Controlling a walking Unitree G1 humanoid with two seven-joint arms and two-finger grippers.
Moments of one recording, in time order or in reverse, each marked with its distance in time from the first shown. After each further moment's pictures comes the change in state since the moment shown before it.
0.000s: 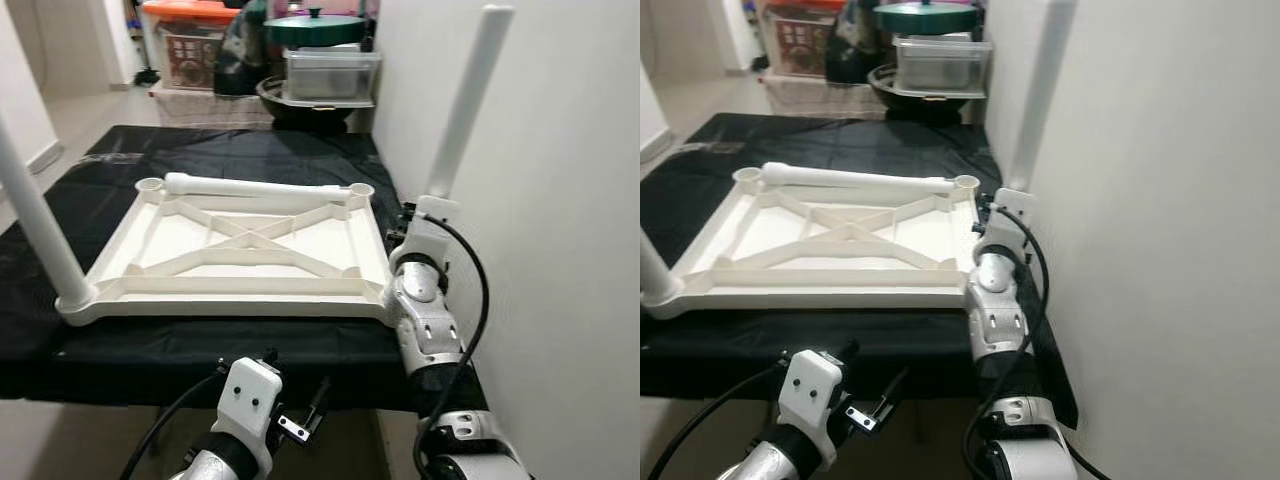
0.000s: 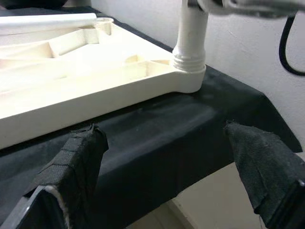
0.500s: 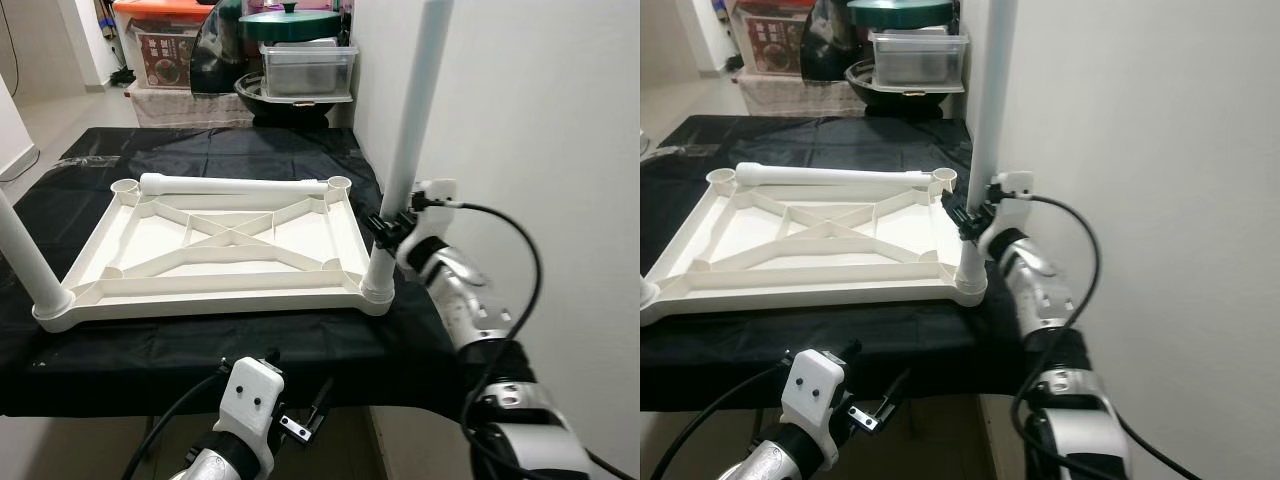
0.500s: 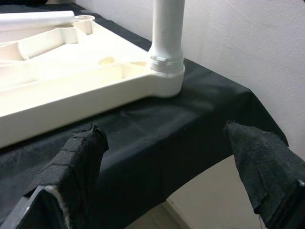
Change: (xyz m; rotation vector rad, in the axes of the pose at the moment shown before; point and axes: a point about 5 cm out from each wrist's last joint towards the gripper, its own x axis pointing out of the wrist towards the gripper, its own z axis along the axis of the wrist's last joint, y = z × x) left arm 0.002 0.000 -0.002 -0.002 0.008 -0.015; right arm 0.004 -0.018 0.032 0.045 0.018 1.090
